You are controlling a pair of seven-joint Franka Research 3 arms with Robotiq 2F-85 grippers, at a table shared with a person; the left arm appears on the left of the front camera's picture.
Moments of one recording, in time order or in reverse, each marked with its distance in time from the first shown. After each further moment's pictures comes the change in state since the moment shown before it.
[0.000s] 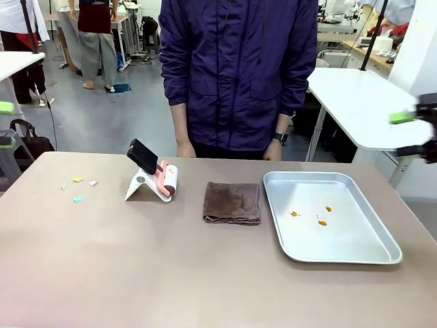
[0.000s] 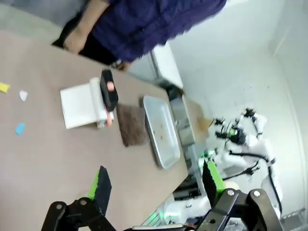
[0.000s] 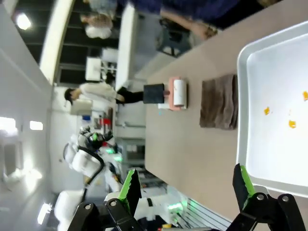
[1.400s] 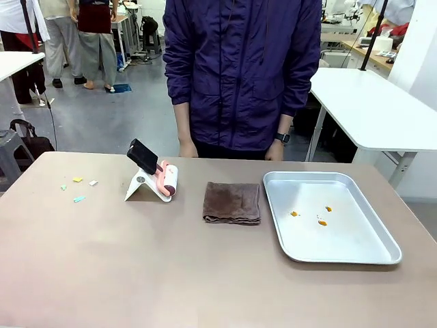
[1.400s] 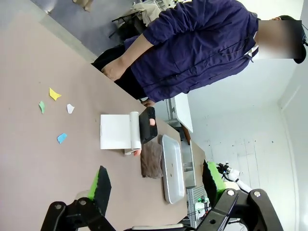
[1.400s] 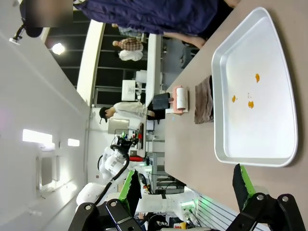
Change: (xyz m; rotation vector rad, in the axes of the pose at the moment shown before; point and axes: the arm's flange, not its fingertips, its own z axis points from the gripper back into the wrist) left arm 0.005 0.058 0.034 0.085 -0.207 0.171; right arm -0.046 -0.147 0.107 0.167 -0.084 -0.115
